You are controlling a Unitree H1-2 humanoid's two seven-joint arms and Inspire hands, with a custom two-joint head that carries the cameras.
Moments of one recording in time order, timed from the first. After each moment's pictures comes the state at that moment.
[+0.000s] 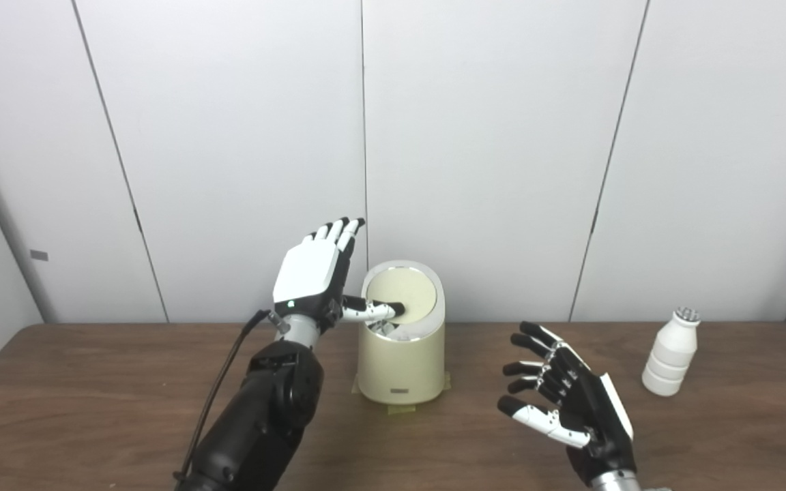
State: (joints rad) left arm -0.77 0.18 -0.37 0.43 0.84 0.23 0.17; right arm -0.21 -0.05 -0.05 0.07 0.06 -0.16 0.04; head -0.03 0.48
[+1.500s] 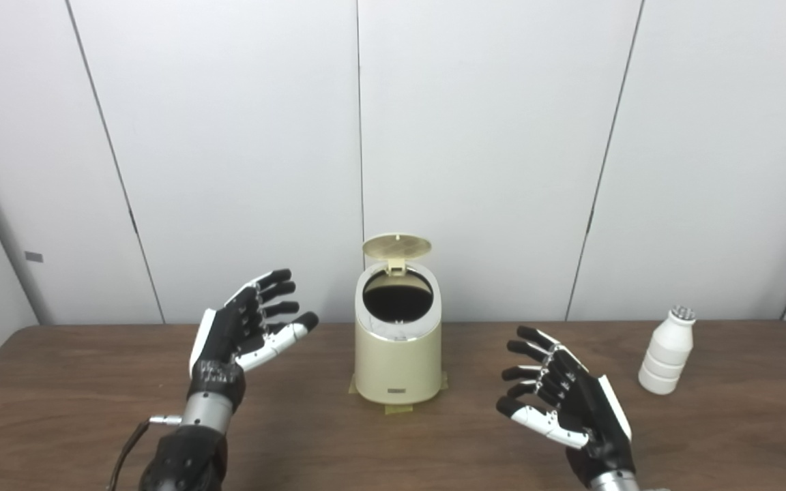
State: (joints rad) left arm -0.37 0.11 0.12 0.04 -0.06 0.13 -0.04; right arm -0.21 -0.05 -0.04 0.07 0.06 -0.12 0.04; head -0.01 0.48
